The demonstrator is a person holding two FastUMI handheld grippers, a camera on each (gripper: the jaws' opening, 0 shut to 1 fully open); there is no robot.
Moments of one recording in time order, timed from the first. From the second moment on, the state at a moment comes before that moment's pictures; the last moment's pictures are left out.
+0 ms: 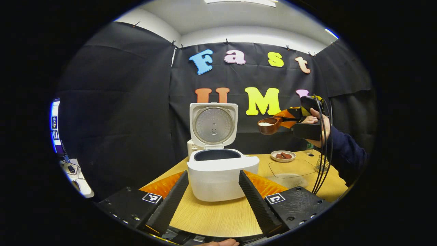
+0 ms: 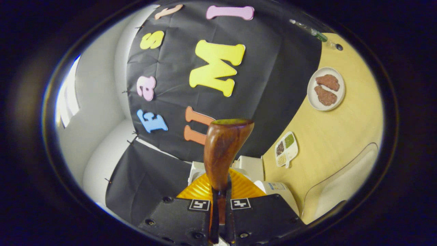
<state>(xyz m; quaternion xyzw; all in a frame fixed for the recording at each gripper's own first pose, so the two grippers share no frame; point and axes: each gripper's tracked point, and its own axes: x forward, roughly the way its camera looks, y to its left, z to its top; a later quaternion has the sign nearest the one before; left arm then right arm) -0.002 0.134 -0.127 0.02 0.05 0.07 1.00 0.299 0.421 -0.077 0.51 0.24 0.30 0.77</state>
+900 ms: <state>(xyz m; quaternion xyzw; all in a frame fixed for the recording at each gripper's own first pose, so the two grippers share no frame) -0.009 0.158 -0.131 -0.02 0.06 0.09 0.99 0.286 0.572 -0.091 0.10 0.10 0.37 0.92</state>
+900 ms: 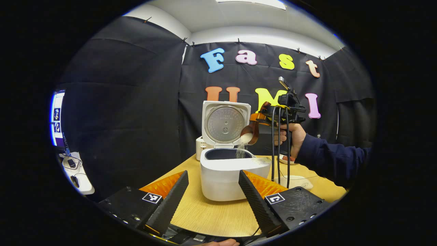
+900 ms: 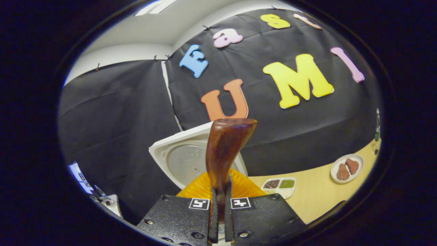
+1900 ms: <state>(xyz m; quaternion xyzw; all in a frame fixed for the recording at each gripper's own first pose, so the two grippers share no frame) 0.000 0.161 -0.146 -0.02 0.08 0.10 0.99 0.206 0.573 -0.089 -0.14 -0.02 0.38 0.91</state>
